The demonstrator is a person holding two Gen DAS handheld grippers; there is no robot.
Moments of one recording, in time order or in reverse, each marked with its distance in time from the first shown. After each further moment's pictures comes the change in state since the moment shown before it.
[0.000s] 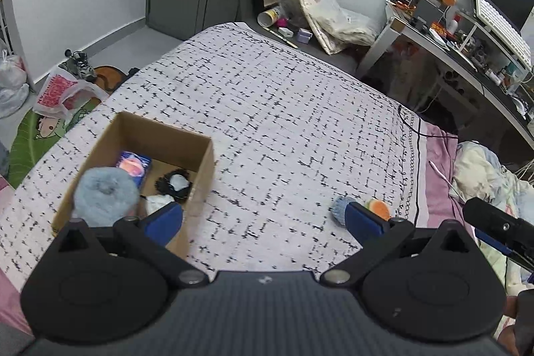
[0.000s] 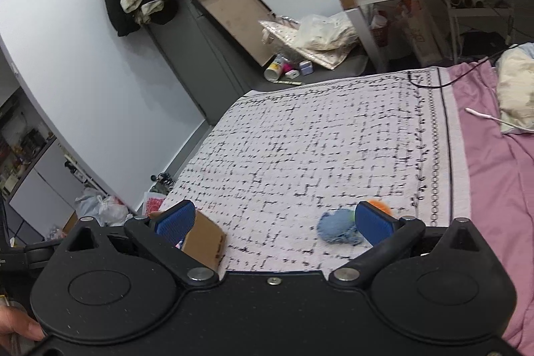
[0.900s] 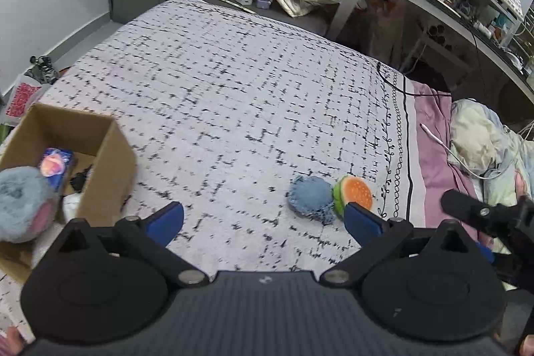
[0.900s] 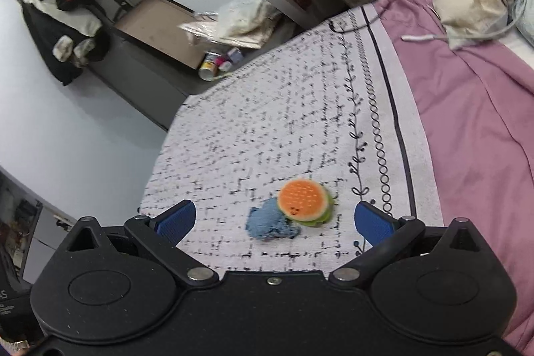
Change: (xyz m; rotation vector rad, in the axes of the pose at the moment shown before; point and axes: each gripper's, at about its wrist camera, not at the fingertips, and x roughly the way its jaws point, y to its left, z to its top) left arm 0.092 -0.079 -0.022 0.111 0.065 -0.028; right arm 0.048 -0.116 -0.025 0.308 0.040 -0.042
